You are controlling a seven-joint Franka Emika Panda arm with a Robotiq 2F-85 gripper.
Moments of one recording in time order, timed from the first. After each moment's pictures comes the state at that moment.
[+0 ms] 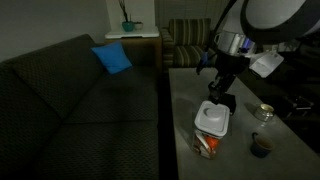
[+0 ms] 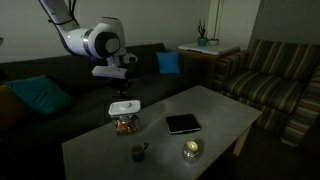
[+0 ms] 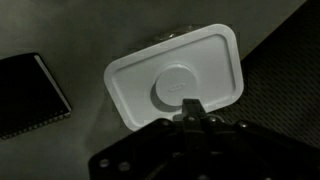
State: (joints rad) arm 0.21 0.90 0.14 -1.80 -0.13 2.76 -0.16
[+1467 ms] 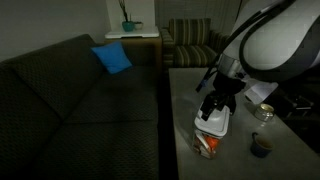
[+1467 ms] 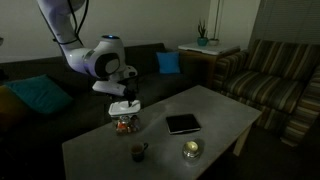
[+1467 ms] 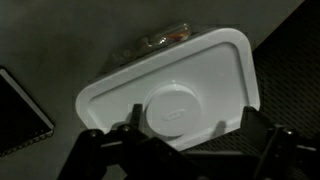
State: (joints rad) arm 0.18 1.04 0.17 -1.77 -0.12 2.93 -0.14
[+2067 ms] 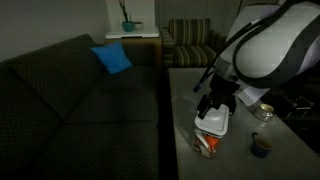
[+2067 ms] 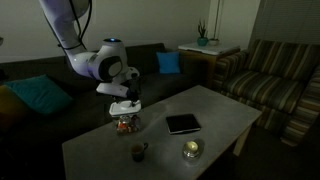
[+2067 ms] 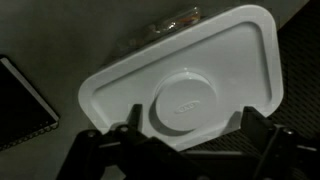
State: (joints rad) arm 0.20 1.10 0.14 -1.70 -0.12 2.95 -0.13
